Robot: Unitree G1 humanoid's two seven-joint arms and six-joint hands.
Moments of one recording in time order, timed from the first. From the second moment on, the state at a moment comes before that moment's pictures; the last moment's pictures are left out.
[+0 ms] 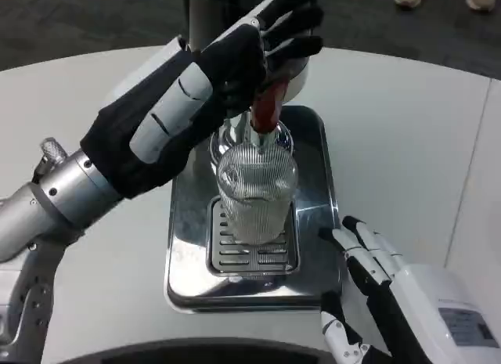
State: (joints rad) left arm -0.61 0.42 0.08 0.05 -0.45 -0.15 -0.82; right arm 0.38 -0.13 0.26 -0.70 -1.03 0.03 0.09
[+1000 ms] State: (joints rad) left arm -0.62 0.54 0.02 0.05 -0.13 -0.53 -0.83; right arm 0.38 -0.12 0.25 -0.70 -1.02 0.03 0.09
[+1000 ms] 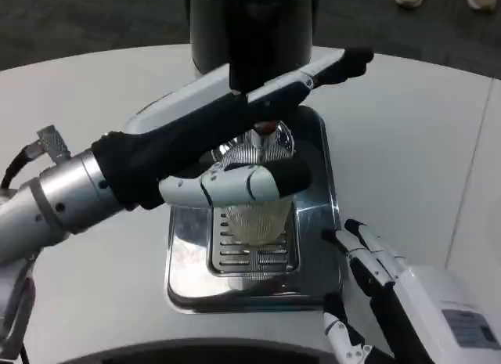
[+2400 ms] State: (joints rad) left arm -0.60 0.61 -0.02 0.01 -0.07 -0.60 -0.75; right arm -0.01 0.01 0.24 -0.30 -0.71 0.10 -0.11
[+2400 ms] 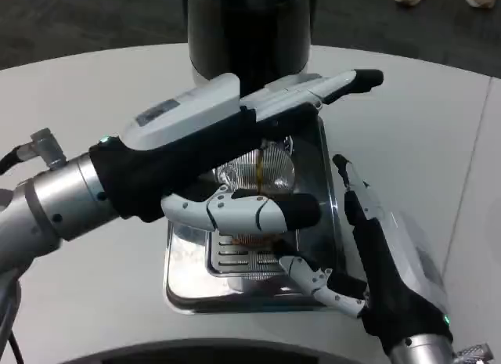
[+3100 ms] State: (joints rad) left arm -0.60 0.61 -0.02 -0.01 -0.07 -0.59 -0.73; right arm -0.15 0.00 0.26 -0.10 -0.56 0.03 -0.14
